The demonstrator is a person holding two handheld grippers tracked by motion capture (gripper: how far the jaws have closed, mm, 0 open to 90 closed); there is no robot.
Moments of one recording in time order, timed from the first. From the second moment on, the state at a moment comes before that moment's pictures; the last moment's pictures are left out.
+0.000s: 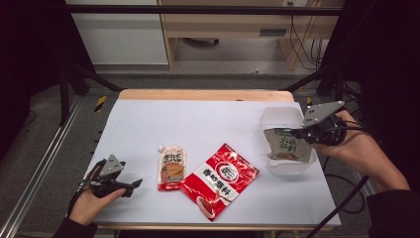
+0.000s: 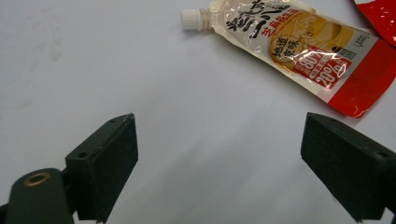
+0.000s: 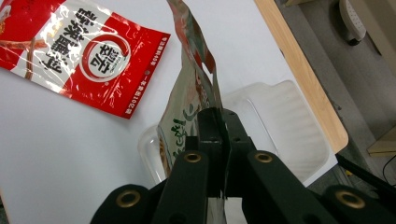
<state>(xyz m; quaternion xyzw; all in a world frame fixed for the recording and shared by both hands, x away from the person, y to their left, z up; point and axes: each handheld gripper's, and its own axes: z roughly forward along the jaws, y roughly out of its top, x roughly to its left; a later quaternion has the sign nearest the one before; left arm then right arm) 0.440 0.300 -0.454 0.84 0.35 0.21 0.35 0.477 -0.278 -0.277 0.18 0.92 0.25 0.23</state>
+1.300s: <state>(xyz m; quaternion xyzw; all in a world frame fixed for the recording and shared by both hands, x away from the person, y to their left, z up) 0.440 0.297 -0.456 0.85 0.34 0.21 0.34 0.478 -0.284 -0.312 0.26 0.89 0.27 0.25</state>
